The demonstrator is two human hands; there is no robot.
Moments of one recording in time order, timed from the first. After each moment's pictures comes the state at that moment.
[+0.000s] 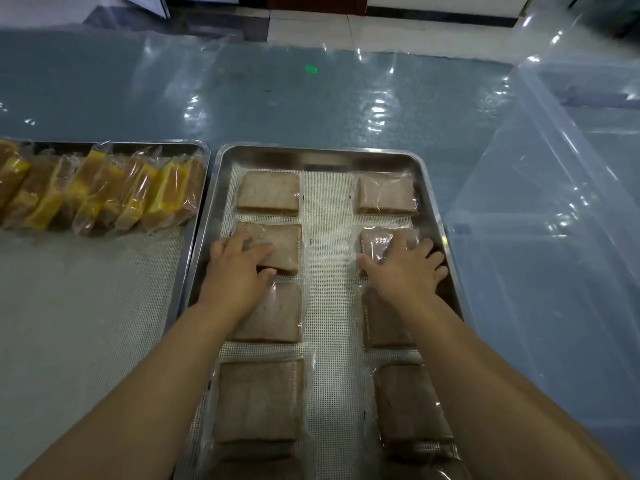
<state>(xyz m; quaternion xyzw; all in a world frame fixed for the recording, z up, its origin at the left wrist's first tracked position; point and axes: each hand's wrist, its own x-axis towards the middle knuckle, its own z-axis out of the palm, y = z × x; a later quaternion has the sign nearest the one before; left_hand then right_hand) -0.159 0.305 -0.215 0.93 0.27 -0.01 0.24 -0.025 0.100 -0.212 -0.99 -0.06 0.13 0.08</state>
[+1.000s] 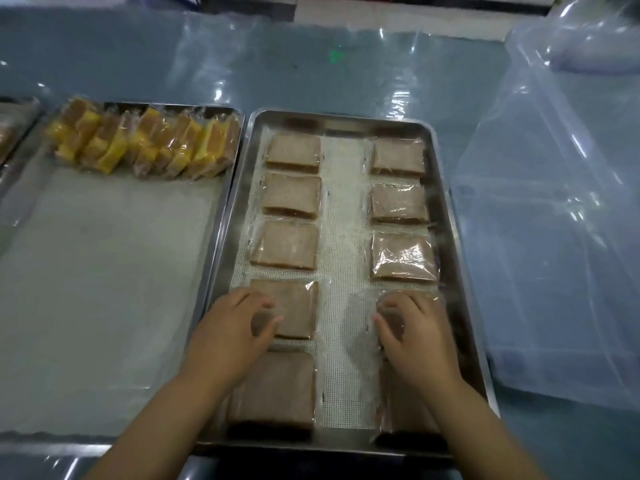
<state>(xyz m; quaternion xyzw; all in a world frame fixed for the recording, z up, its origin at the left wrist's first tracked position) -0.332 0.218 -0.189 0.93 0.25 0.04 0.27 -0.193 -0.003 -0.198 -0.92 -0.27 0.07 0.27</state>
